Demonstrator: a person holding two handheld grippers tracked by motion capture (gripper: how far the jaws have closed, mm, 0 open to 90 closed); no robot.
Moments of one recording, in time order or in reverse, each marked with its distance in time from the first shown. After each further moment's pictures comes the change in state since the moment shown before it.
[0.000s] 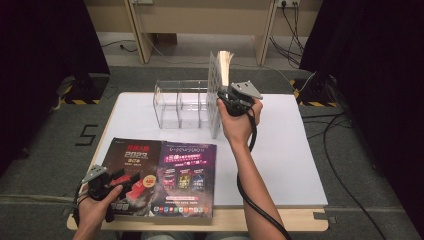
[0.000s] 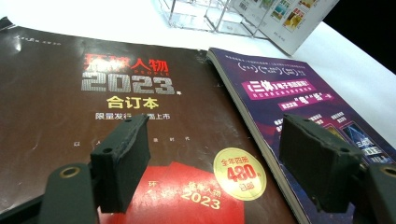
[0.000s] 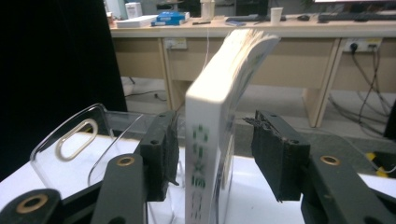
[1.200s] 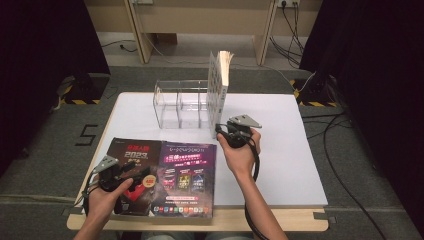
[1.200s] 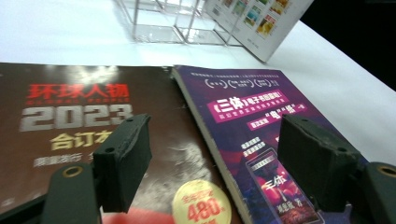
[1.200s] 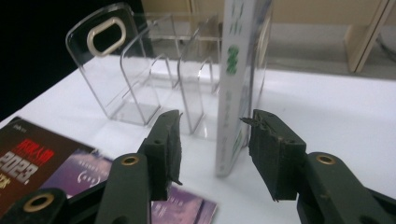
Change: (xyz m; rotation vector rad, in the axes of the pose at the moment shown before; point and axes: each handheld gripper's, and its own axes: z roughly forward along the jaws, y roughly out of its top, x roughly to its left) left arm -0.025 0.021 0.025 0.031 -0.067 0.044; right arm 0.004 -0.079 -0.029 0.222 0.115 0.015
